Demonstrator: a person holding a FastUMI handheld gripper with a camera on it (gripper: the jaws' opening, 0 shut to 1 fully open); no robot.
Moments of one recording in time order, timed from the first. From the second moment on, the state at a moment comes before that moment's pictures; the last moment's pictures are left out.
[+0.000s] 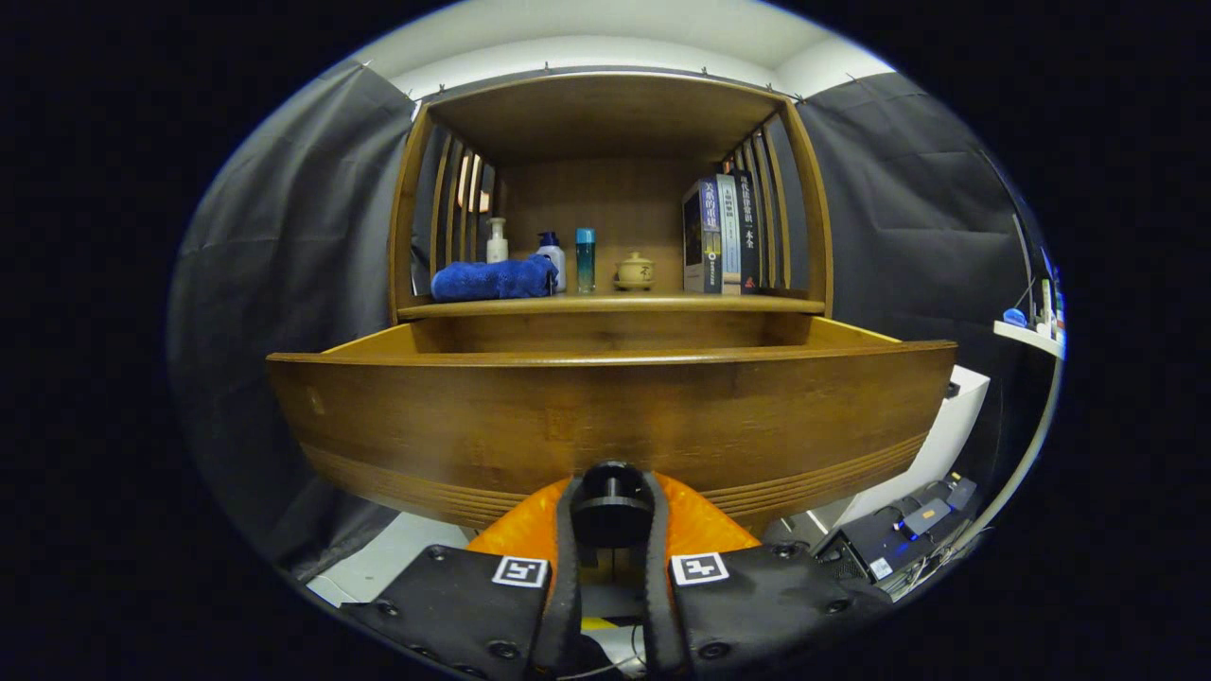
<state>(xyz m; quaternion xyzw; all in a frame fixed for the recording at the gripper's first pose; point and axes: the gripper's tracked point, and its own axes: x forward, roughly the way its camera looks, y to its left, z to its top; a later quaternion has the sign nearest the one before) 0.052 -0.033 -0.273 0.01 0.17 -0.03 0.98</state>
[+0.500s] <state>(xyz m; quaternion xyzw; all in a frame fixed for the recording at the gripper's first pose) 0.045 -0.033 -0.275 0.00 0.16 -0.03 0.99</state>
